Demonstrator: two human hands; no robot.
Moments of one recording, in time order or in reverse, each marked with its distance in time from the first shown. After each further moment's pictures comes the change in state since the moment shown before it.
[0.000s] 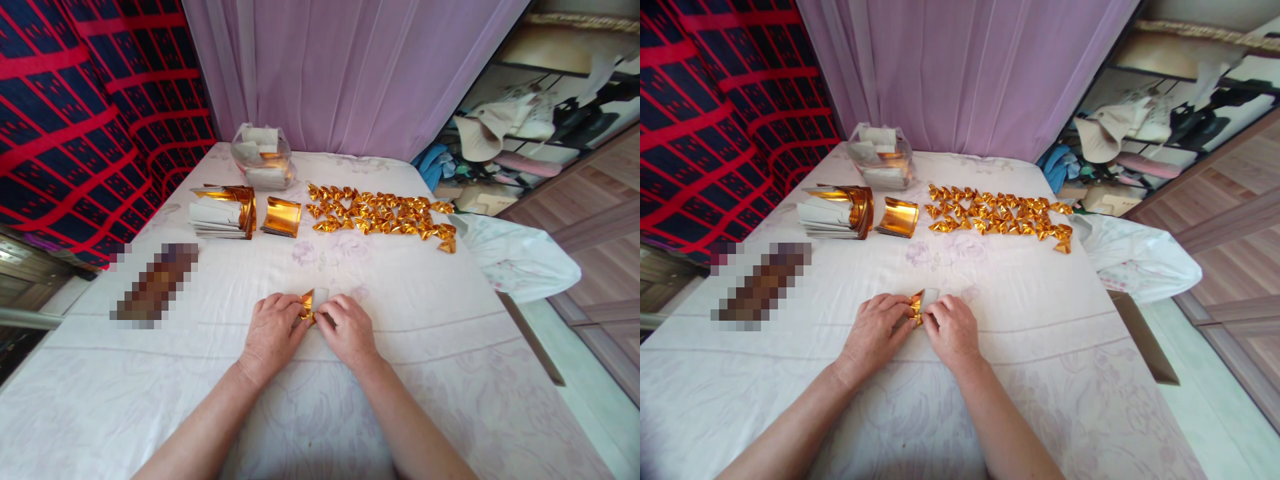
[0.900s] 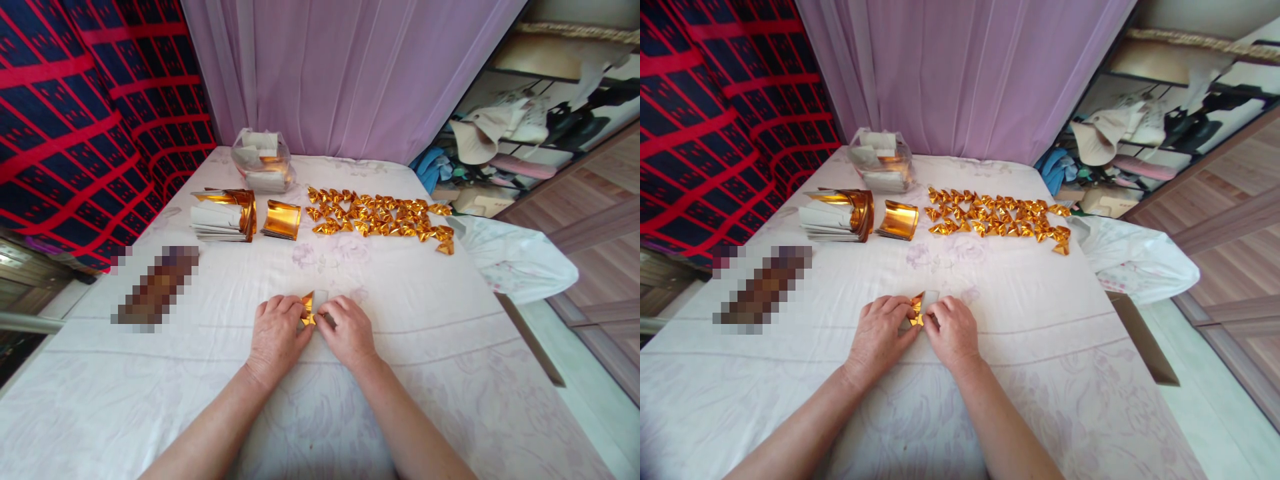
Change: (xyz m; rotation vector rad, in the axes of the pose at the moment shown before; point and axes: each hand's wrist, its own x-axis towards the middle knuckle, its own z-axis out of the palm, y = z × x) left_hand 0.002 0.011 0.002 0.019 0.035 -0.077; right_hand 0.001 -0.002 0.000 0.015 -0.015 0.068
